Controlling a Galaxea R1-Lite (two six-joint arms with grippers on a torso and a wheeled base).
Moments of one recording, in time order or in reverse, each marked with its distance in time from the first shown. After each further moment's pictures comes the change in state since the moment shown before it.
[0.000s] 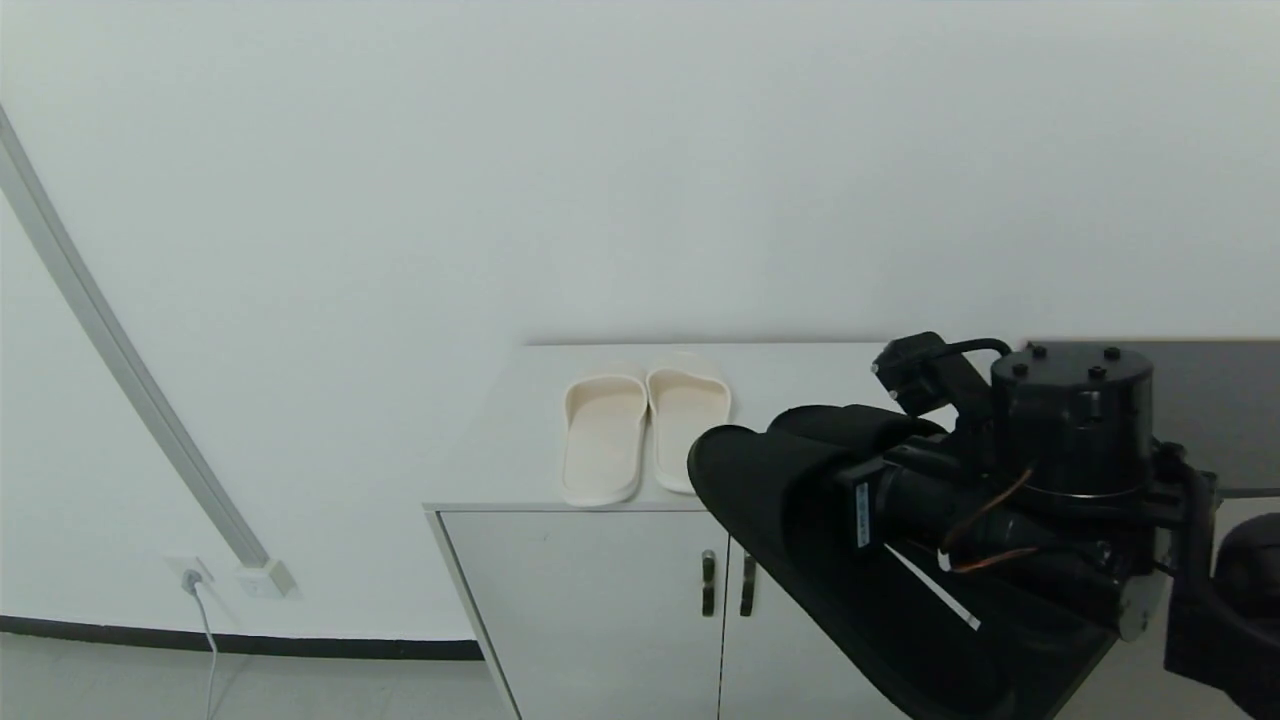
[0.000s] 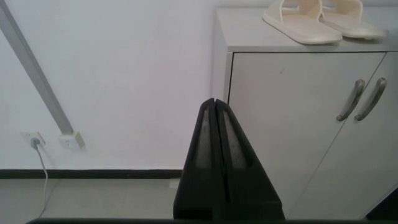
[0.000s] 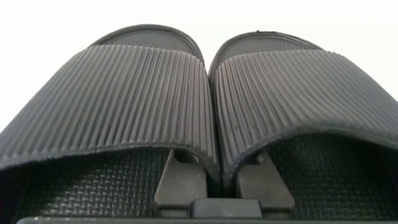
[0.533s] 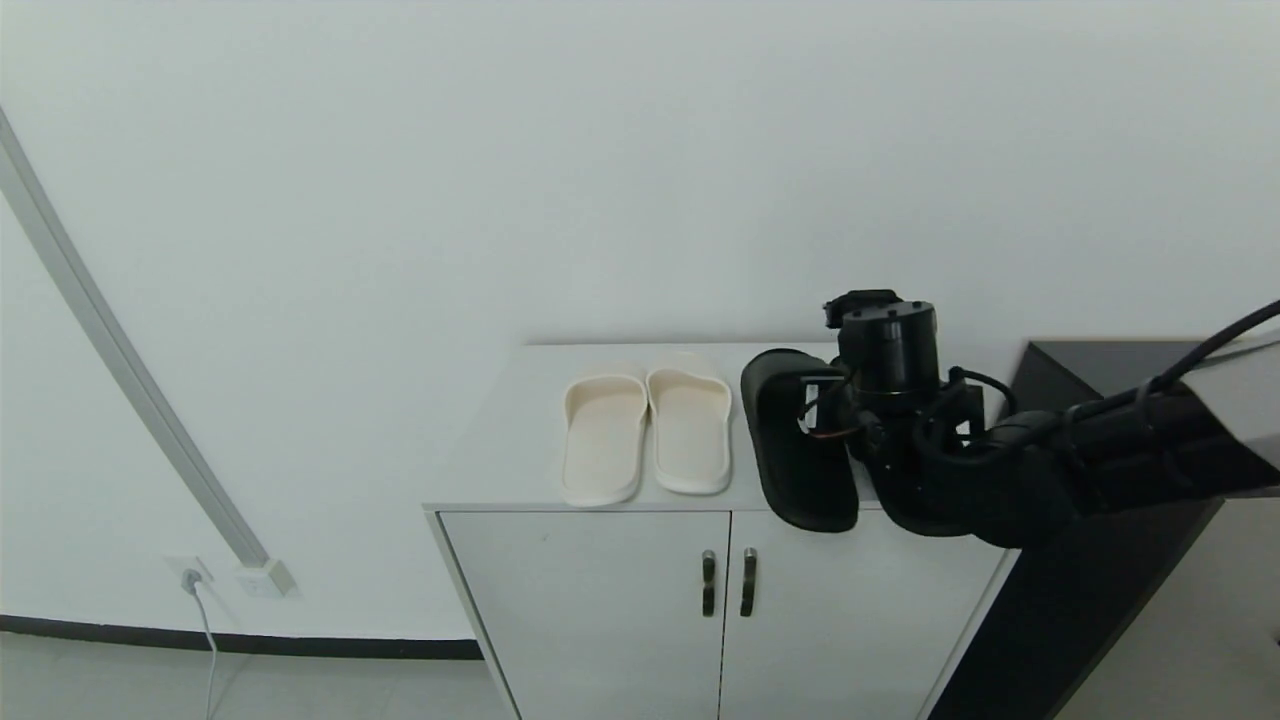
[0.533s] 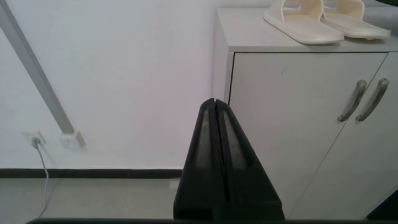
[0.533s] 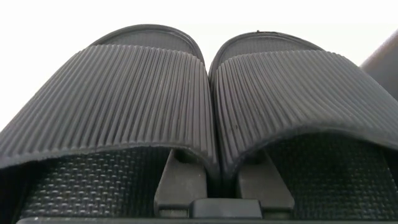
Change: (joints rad) left arm 0.000 0.000 0.000 0.000 0.004 -0.001; right arm -0.111 0.353 -0.425 0.065 -0.435 0.041
